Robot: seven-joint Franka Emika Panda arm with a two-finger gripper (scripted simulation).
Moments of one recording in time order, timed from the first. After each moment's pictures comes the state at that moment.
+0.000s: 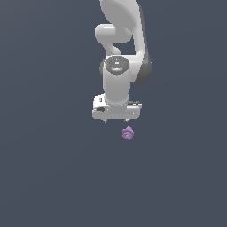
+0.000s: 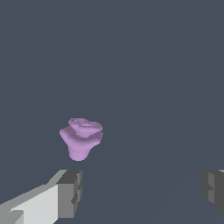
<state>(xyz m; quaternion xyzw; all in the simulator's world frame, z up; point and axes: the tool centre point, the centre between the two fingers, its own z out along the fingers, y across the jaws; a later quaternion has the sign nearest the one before) -0.011 0.011 0.159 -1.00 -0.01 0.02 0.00</state>
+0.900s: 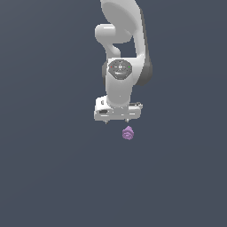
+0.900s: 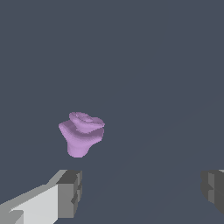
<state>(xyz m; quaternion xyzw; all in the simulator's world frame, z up) -0.014 0.016 0.148 -1.00 -0.04 0.03 0.00</state>
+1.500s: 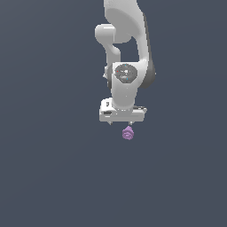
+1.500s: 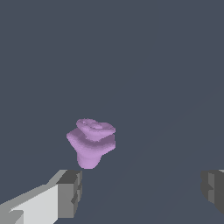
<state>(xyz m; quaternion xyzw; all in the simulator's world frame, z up) -0.014 0.035 0.132 -1.00 0.01 0.02 0.00</state>
